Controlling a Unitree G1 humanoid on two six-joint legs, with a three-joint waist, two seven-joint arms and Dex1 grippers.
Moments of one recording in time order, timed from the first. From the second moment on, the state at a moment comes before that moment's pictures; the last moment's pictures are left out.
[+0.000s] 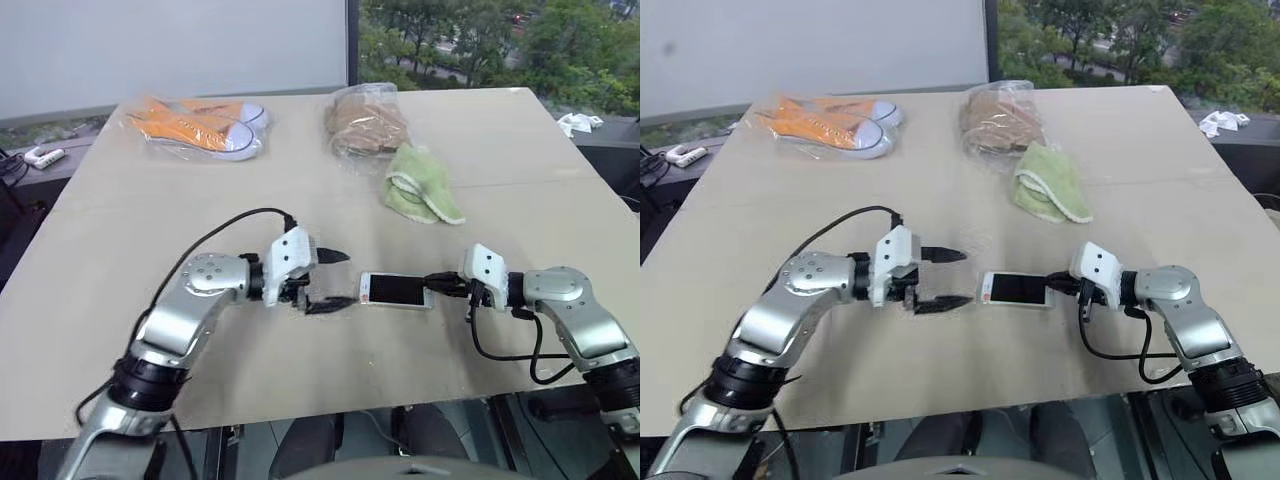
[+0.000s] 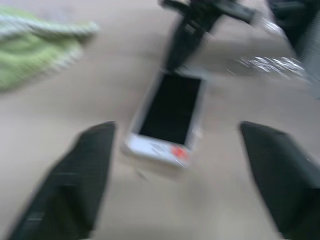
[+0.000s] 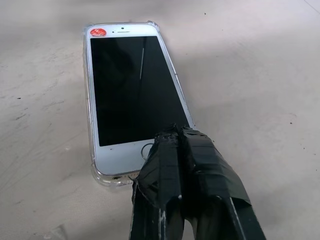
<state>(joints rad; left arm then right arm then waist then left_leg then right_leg) -0.37 0.62 -0.20 -0.18 -0.33 0.34 -1.09 -0.25 -0.66 0.18 -0.01 0.16 0.17 1.05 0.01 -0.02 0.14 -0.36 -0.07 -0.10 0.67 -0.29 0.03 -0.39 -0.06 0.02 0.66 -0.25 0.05</state>
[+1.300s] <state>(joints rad) -0.58 0.42 -0.39 0.34 -0.09 0.05 -1.20 -0.21 -0.75 0.20 -0.13 0.16 0.29 1.07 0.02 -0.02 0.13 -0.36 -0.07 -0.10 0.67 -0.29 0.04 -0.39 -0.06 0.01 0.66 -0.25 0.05</state>
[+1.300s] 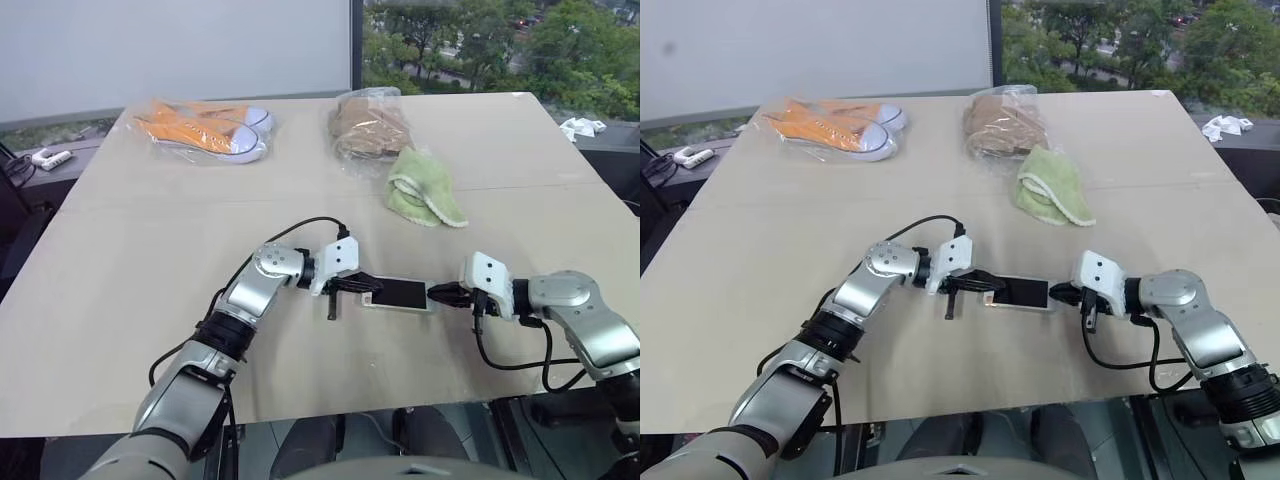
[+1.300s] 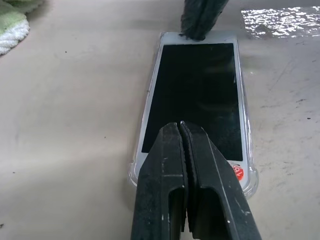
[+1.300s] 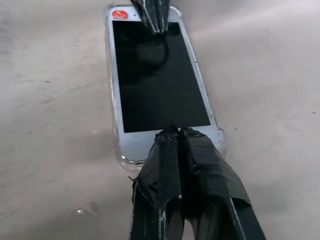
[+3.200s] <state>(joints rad) -0.58 0.40 -0.39 0.32 -0.08 0.05 -1.18 -0.14 -0.71 0.11 -0.11 0.32 0.28 1.13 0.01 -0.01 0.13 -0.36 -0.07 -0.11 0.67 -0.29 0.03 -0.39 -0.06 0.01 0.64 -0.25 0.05</state>
